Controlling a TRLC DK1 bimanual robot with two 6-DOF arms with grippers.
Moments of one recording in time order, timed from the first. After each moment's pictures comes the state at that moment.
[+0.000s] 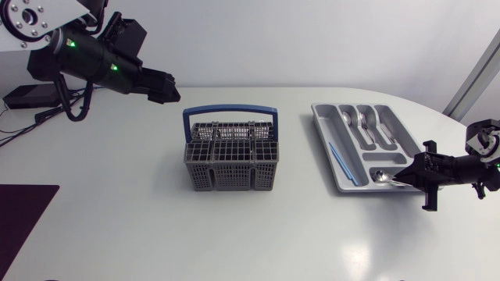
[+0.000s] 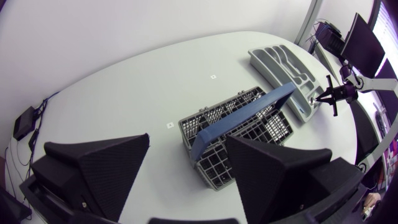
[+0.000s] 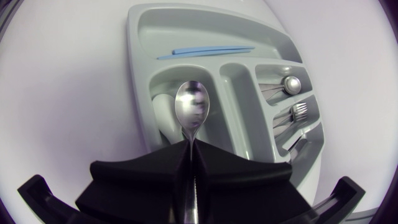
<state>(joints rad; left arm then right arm) -0.23 1.53 1.40 -0.69 0.17 0.16 -0.53 1.88 0.97 -0.35 -0.55 -1.79</state>
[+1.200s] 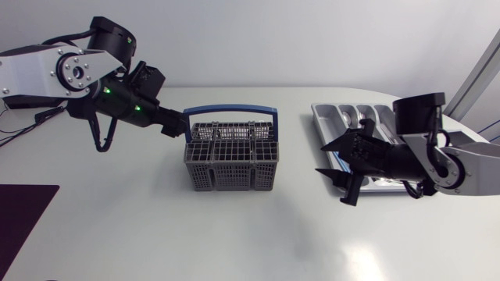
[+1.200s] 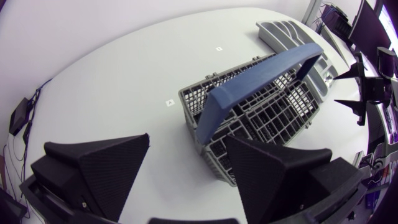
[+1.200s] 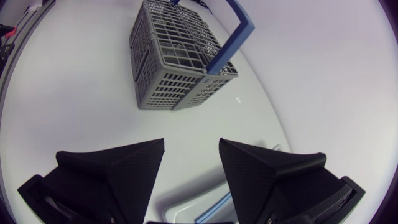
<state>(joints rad) -0.25 1.60 1.22 -0.53 0.14 0.19 0.18 1.37 0.65 -0.01 -0.40 -1.03</state>
